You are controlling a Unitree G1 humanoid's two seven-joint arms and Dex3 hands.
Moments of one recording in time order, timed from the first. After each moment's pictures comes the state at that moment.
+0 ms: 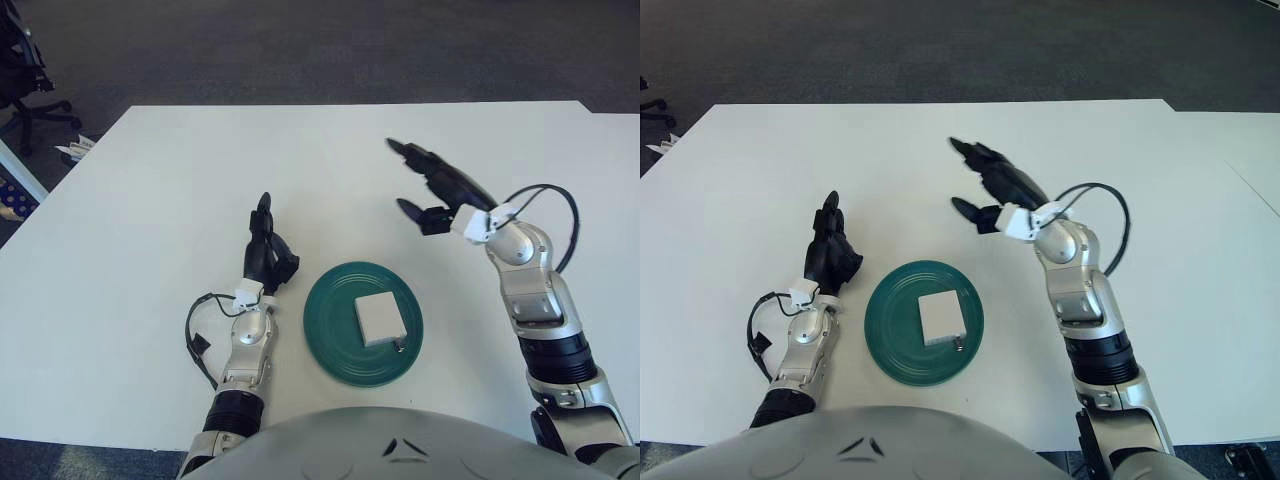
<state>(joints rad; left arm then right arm) 0.08 -0.10 -0.09 0.35 0.07 -0.53 0.09 -0.10 -0.18 -0.07 -0.16 -0.23 0.14 0.26</state>
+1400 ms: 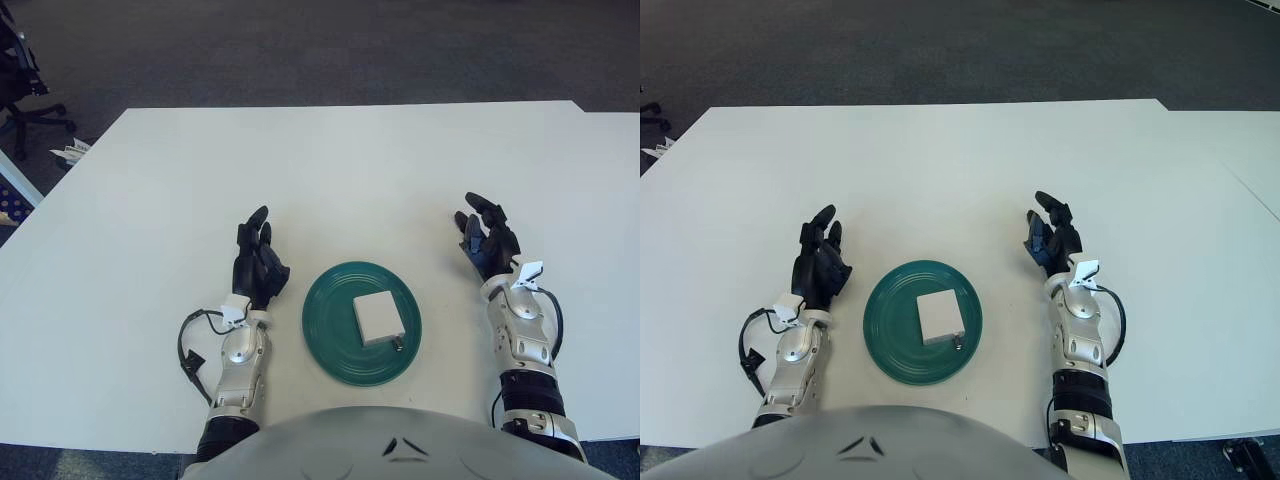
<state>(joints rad) 0.19 -0.11 -0.03 0.23 -0.08 -0.36 0.03 -0.01 -0.06 -0.22 0.27 0.09 -0.10 0.08</state>
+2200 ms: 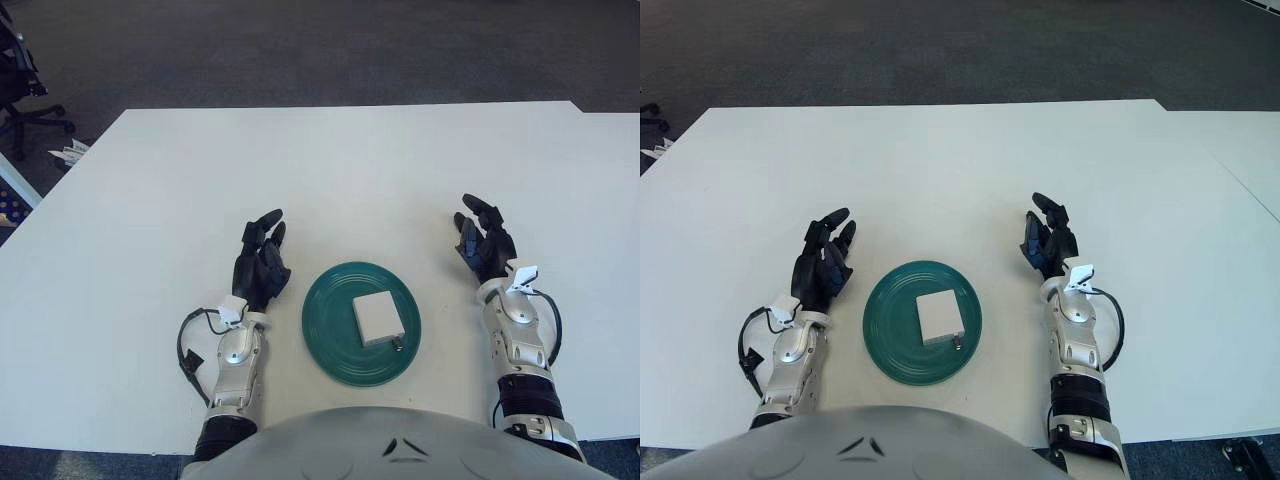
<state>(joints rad) 0.23 -0.11 -0.03 0.17 -0.09 -0.29 -0.03 0.04 -0.08 -0.17 0.20 0.09 -0.08 0.08</state>
